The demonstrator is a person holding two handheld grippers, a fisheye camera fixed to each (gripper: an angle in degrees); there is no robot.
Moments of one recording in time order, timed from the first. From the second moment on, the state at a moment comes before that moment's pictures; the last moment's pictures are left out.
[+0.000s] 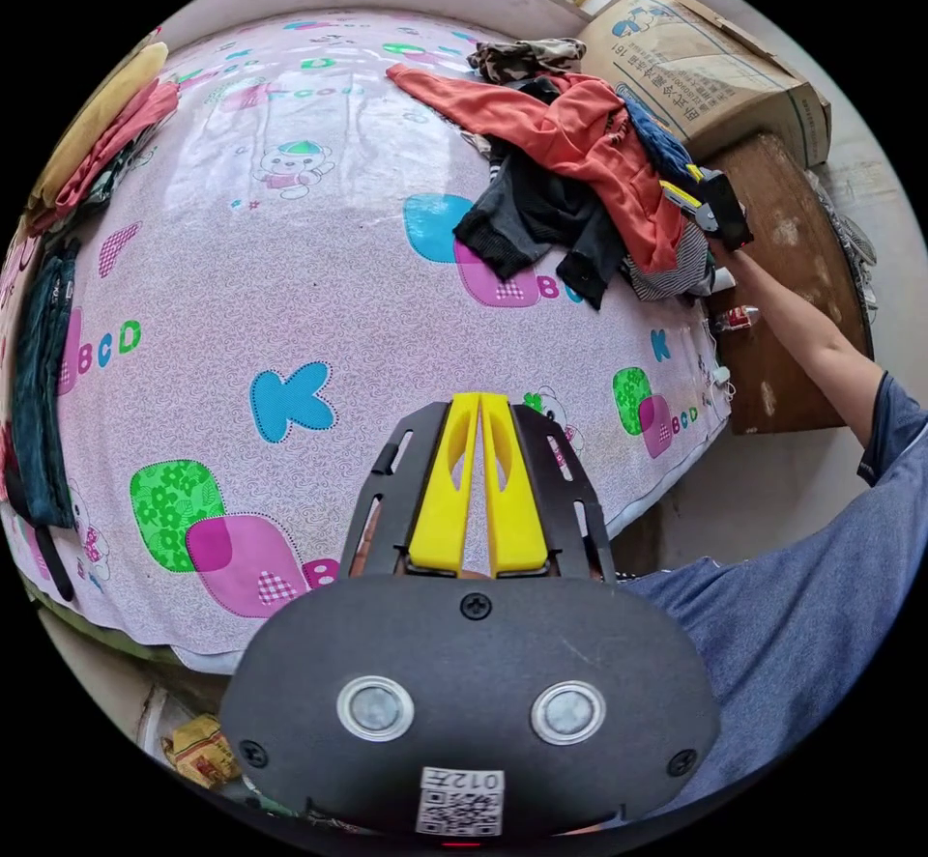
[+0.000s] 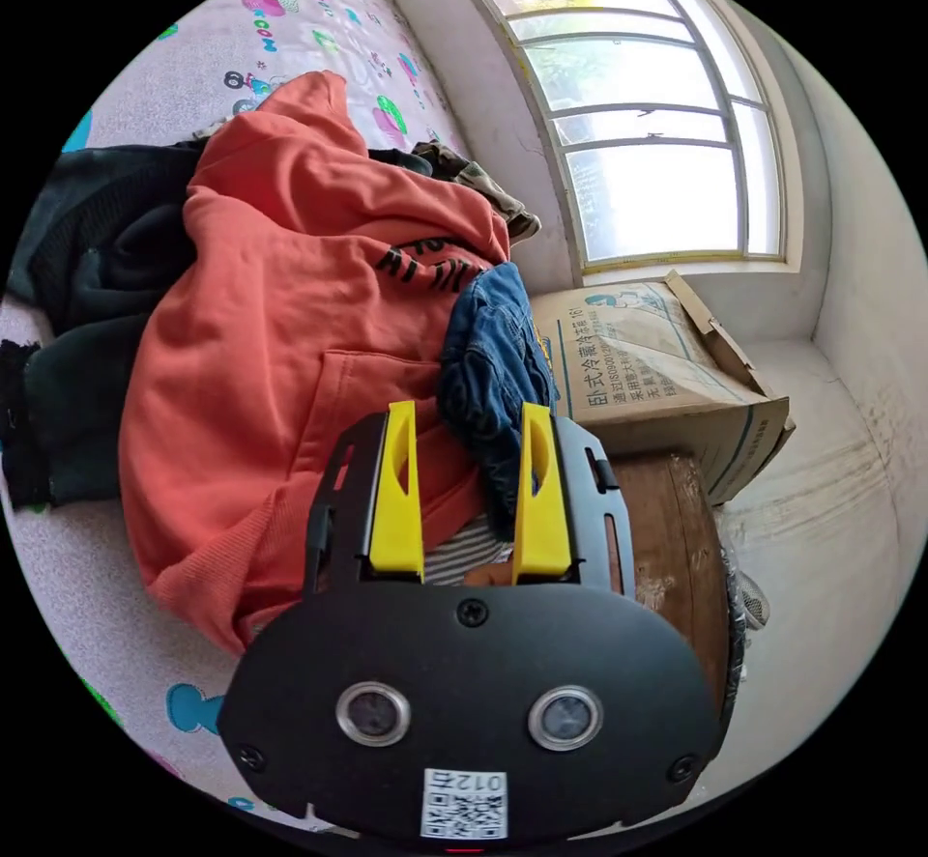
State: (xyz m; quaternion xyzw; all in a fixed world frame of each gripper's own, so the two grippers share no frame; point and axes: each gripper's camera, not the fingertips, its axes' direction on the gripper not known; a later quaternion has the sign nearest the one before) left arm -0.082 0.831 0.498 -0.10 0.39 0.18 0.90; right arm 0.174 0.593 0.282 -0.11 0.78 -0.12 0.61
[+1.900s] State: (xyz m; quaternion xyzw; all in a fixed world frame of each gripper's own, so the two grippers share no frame) left arm 0.301 0.632 0.002 0.43 0.22 0.57 0.66; right arm 0.868 0.881 -0.303 0.35 0.10 0.06 0.93
